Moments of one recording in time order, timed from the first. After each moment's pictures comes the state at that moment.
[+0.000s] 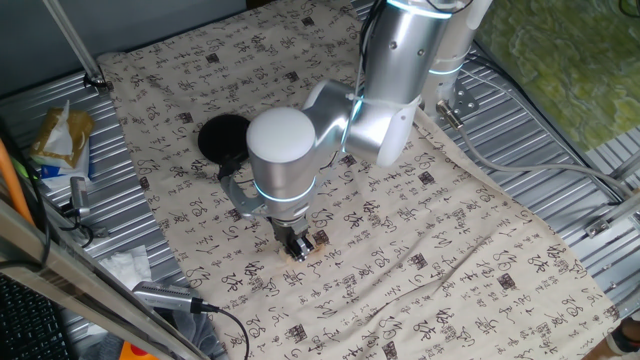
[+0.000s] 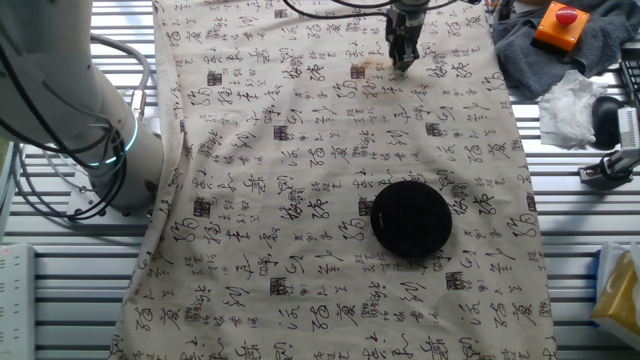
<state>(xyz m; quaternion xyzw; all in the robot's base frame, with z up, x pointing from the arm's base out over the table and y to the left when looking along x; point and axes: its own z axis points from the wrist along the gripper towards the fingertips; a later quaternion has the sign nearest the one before) 0.516 0.235 0.024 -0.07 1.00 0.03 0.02</state>
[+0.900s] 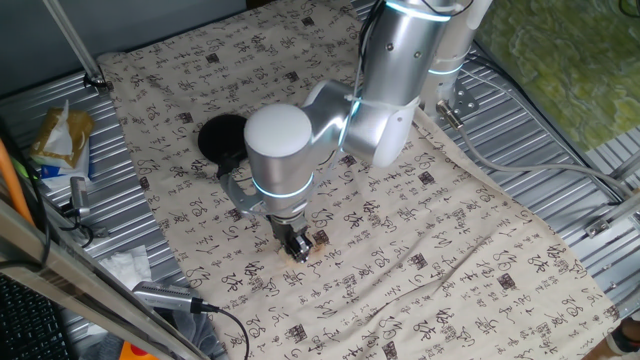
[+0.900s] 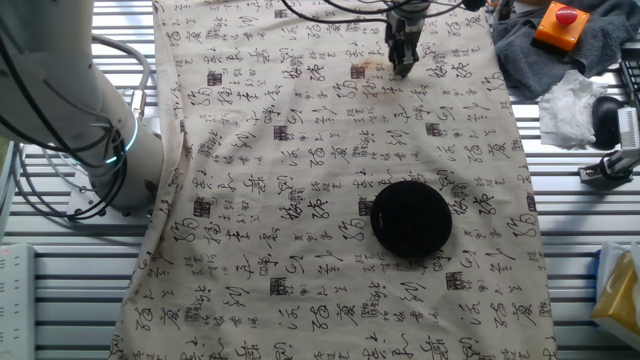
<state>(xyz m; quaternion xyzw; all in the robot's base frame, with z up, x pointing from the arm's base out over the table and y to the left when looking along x) 0.517 0.234 0.021 -0.08 1.00 0.05 0.02</state>
